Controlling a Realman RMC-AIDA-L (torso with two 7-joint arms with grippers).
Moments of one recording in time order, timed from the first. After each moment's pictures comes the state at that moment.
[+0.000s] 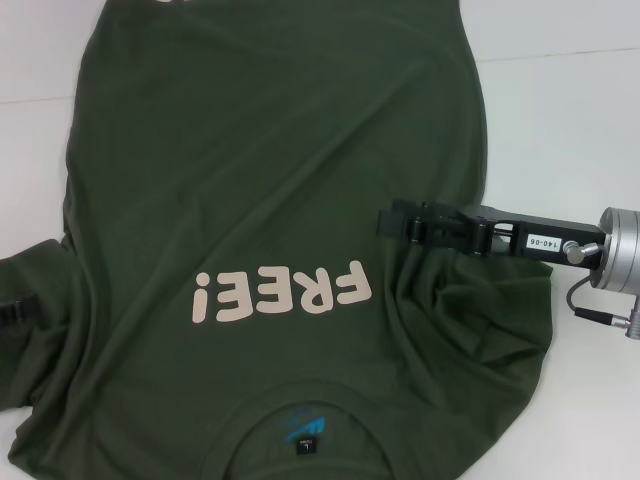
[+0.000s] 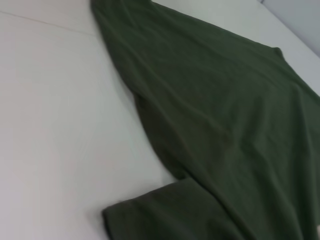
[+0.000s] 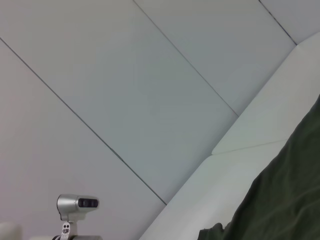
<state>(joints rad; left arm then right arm) -0.45 -2.04 0.28 0.73 2.40 1.41 -1.80 0.51 2.04 -0.62 -0.42 -1.85 -1.63 1.66</state>
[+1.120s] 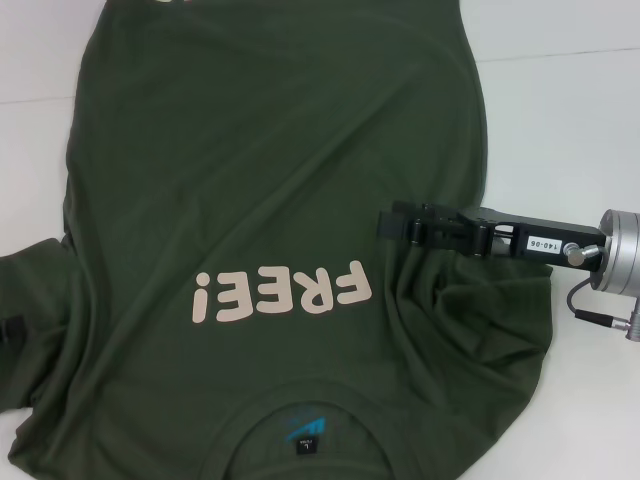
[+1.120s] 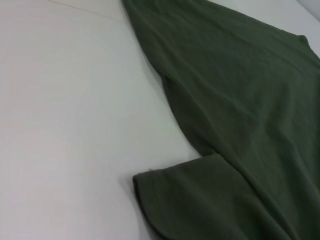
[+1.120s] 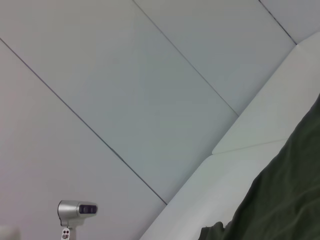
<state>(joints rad) -0.42 -2.04 0.28 0.75 2.43 1.39 -1.80 0.51 2.04 -0.62 -0.42 -1.85 -1.63 1.66</state>
